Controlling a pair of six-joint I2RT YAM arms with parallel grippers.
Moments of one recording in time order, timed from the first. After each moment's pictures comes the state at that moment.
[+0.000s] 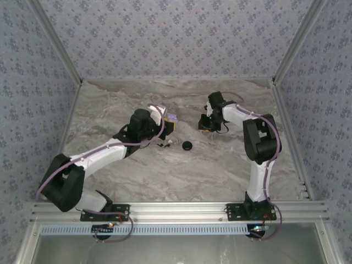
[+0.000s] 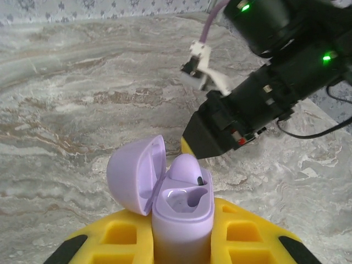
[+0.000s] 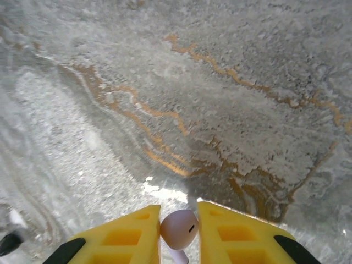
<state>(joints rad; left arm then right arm) -0.64 1.42 0.82 0.20 0.24 -0.28 0.30 1.98 1.36 -0.60 -0.34 0.38</state>
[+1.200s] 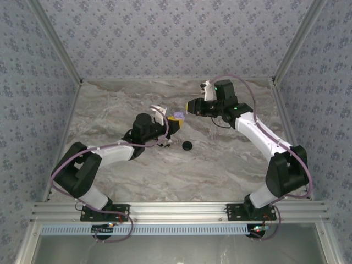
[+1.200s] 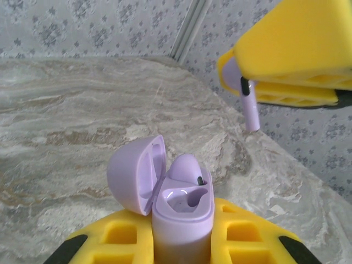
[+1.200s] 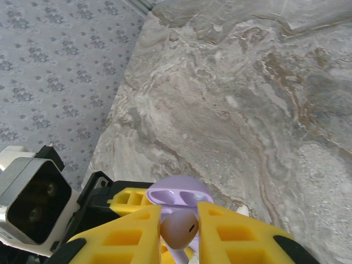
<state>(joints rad) -0.64 1.57 0.74 0.67 0.33 -0.39 0.40 1.53 1.26 -0.30 -0.58 0.50</state>
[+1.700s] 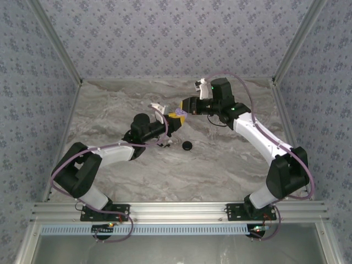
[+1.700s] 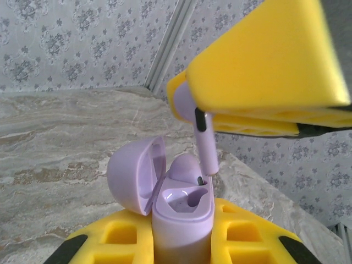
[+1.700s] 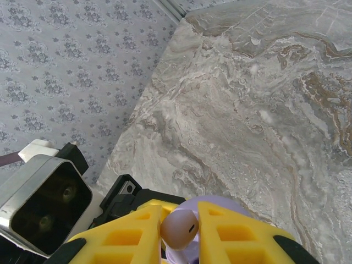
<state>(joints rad) -0.65 1.57 0.74 0.81 0.37 -0.45 0.45 1.53 1.29 -0.25 -0.59 0.49</state>
